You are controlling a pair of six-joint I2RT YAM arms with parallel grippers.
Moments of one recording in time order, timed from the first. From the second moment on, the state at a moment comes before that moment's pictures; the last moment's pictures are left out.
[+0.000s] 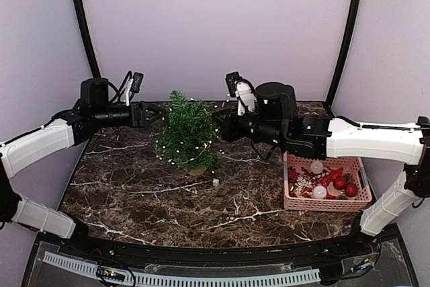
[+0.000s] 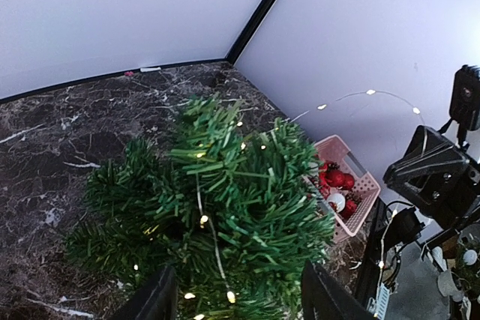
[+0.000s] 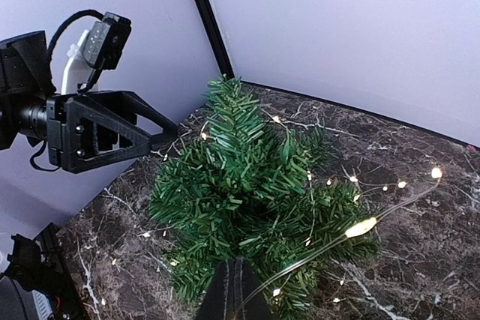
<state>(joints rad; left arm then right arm) -0.34 1.25 0.94 -0.03 0.66 -0.32 1.06 1.49 1.20 0.04 0.20 0.33</state>
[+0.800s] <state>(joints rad) -0.36 1.33 0.97 -0.08 0.60 -0.27 1.06 1.27 1.18 -0.16 0.50 0.35</state>
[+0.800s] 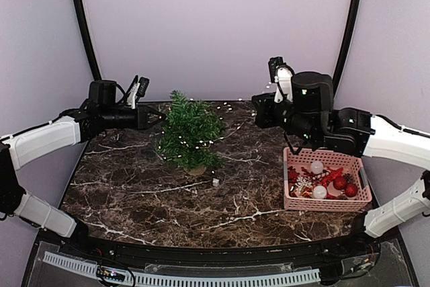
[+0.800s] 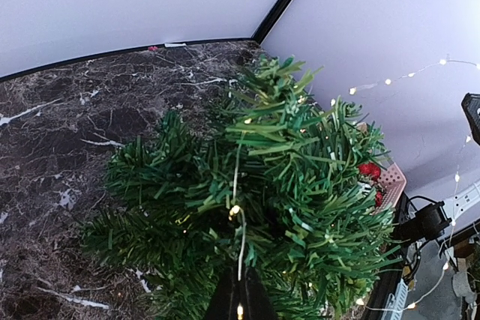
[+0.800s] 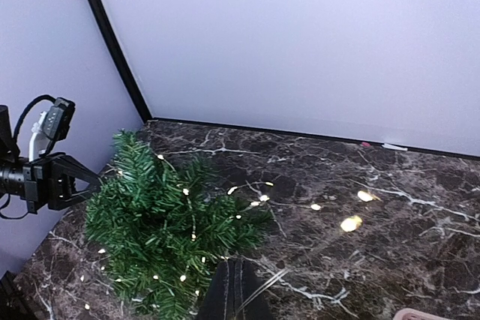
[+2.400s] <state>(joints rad) -0.36 1.35 0.97 -0.09 0.56 -0.27 0.60 2.00 1.50 0.05 -0.03 0.33</state>
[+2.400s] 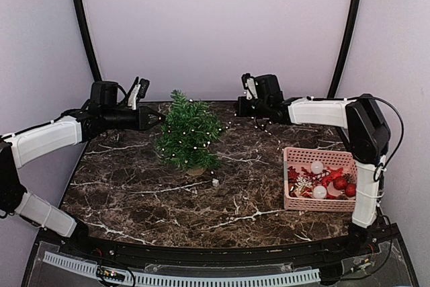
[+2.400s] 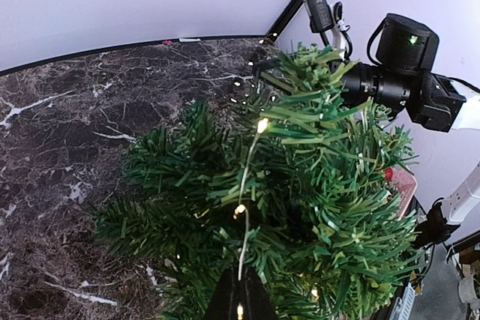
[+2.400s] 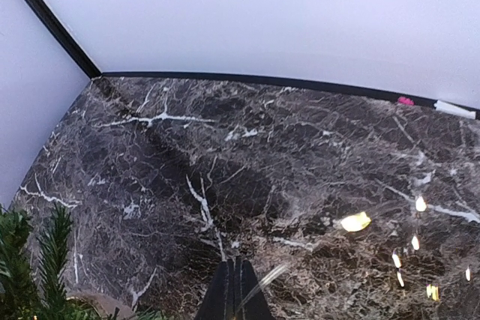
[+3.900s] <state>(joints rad) -0.36 1.35 0.97 -0.09 0.56 -0.26 0.61 2.22 1.49 0.21 -0.21 0.41</state>
